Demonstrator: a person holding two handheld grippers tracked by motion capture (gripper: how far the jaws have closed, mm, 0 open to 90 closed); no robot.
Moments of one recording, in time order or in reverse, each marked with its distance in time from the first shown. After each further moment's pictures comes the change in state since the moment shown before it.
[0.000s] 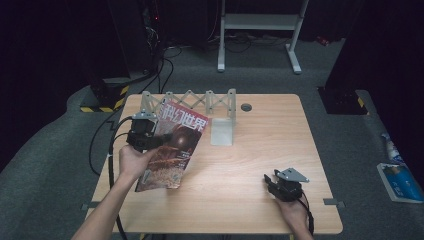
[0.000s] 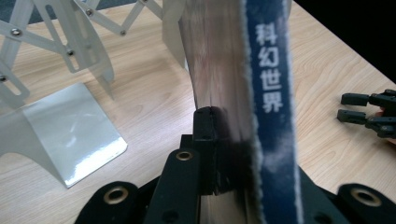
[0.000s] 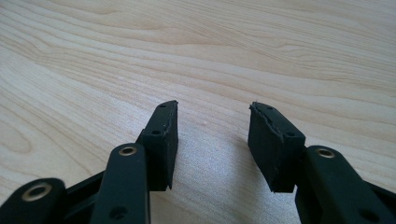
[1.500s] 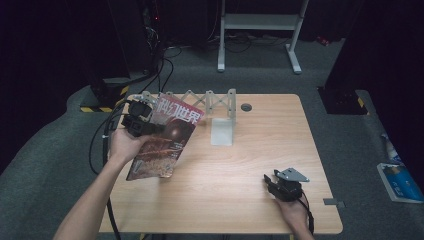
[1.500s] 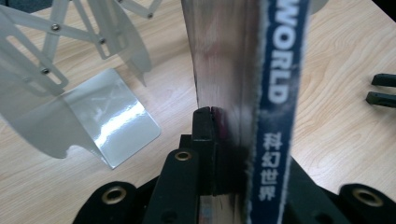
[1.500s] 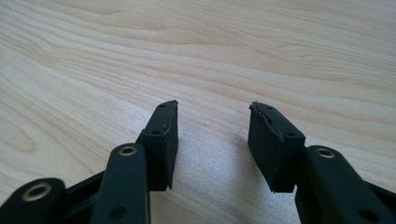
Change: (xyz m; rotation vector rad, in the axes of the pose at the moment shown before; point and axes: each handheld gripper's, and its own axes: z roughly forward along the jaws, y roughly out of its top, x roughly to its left) left arm 0.025 0.037 -0.005 0.168 0.049 0.010; right arm -0.001 0.000 0.000 0.000 0.012 -0.002
